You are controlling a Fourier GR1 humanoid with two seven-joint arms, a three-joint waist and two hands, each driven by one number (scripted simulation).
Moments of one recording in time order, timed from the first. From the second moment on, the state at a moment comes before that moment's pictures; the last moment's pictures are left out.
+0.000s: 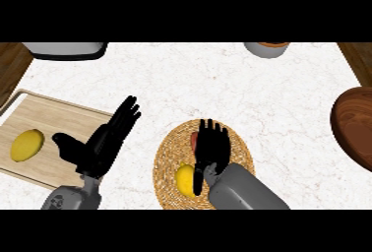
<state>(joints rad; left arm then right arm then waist) -0.12 0.17 -0.23 -1.55 0.29 0.01 0.11 -0.51 -0.01 0.69 -1.23 0.70 0.14 1.11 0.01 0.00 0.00</state>
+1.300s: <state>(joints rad) -0.12 0.11 -0.16 -1.55 0.23 -0.03 0.14 -0.50 -0.07 0.74 -1.16 0.74 0.02 0.95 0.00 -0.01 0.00</state>
